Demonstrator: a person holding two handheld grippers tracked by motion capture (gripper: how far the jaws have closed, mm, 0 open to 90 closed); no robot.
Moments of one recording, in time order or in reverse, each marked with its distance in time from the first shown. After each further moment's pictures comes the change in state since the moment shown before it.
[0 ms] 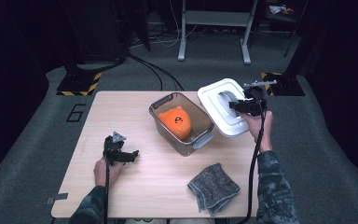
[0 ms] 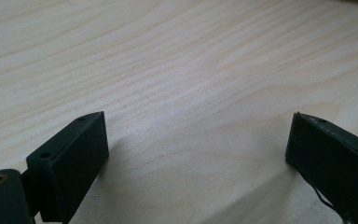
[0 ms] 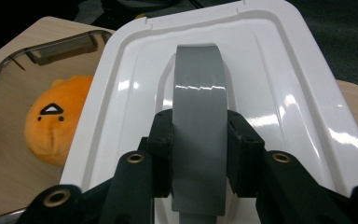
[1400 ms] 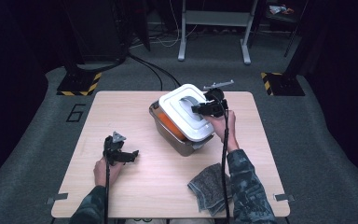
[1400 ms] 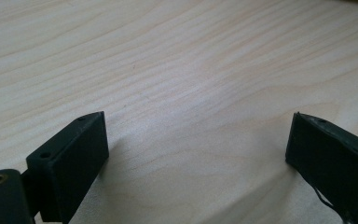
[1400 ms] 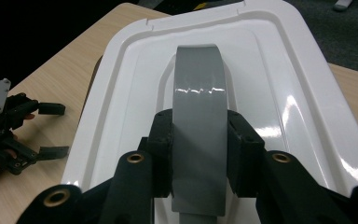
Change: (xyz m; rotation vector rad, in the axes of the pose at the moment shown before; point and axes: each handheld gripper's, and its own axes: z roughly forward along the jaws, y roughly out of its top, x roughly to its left) left arm 0.000 0.000 0.000 0.001 0.000 0.000; right arm 0.092 0.014 0.062 0.045 0.213 -0.090
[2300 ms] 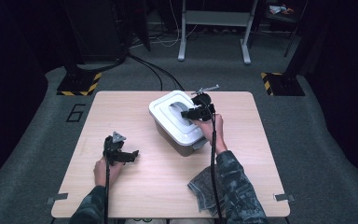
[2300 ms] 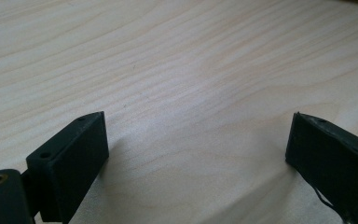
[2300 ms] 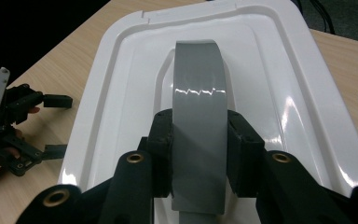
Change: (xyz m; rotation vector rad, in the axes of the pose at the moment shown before) left arm 0.000 0.000 0.000 0.001 0.000 0.000; right arm 0.019 -0.006 0.038 0.059 0.033 0.024
